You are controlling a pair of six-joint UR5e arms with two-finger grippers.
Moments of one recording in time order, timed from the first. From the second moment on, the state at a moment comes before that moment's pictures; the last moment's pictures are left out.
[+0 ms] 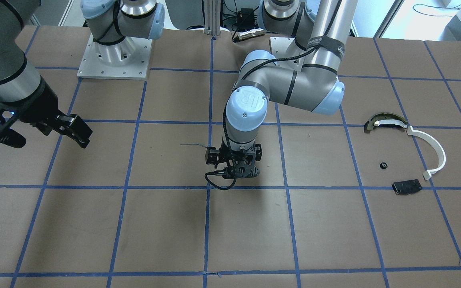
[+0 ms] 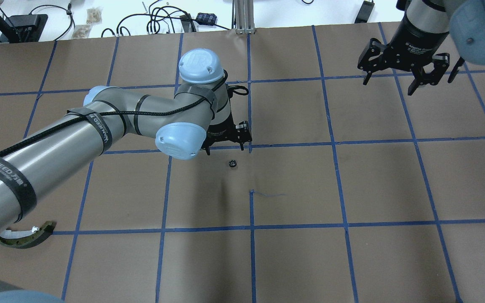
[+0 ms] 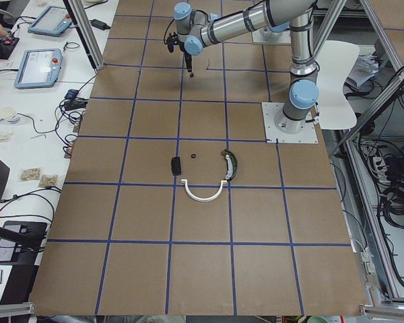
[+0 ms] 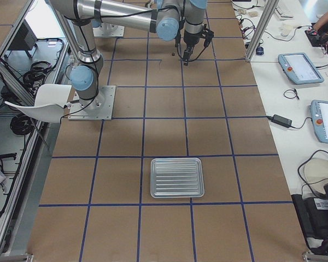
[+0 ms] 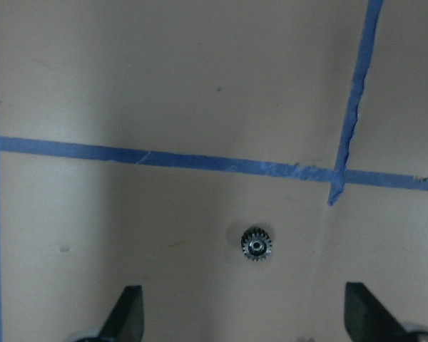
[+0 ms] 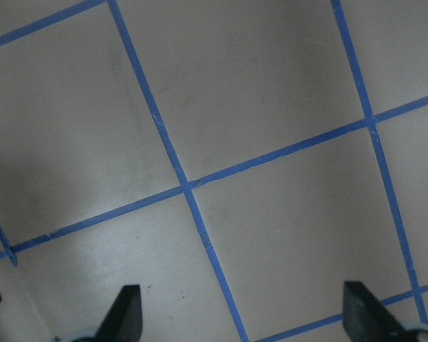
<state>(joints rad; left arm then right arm) -1.88 -2.00 -1.76 -1.02 1.53 -0.38 1.45 -1.46 1.57 -1.66 -1.56 0.22</state>
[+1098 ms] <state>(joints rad) -1.92 -2.08 -1.78 -0.92 1.57 -0.38 1.54 -1.49 1.58 -1.63 -1.59 0.23</state>
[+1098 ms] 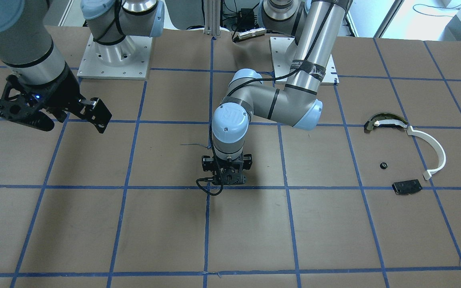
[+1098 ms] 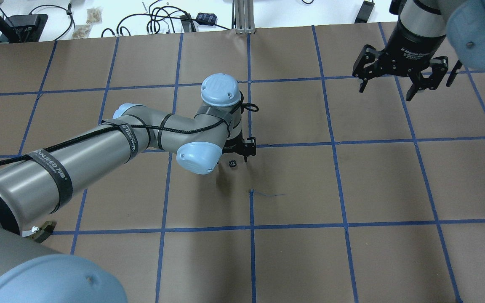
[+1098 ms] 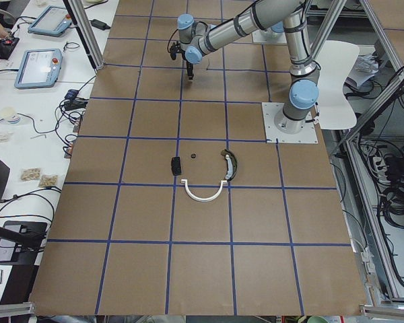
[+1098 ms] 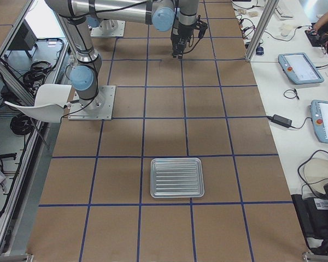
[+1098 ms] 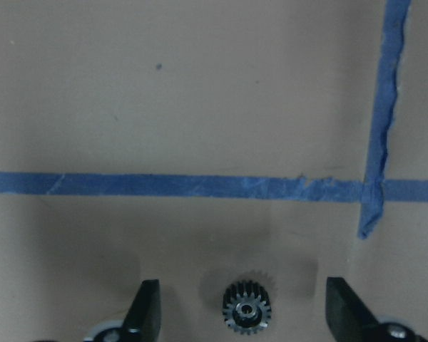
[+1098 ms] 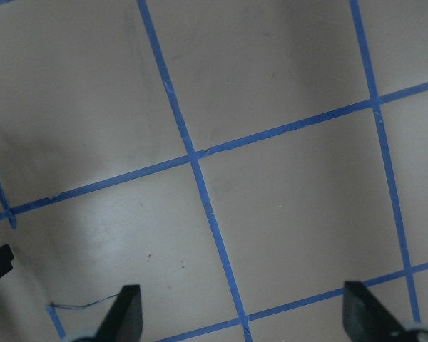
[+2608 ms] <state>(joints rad) -1.69 -1.98 -1.79 -0.98 1.62 -0.07 1.54 -1.54 1.58 -1.59 -1.55 0.15</state>
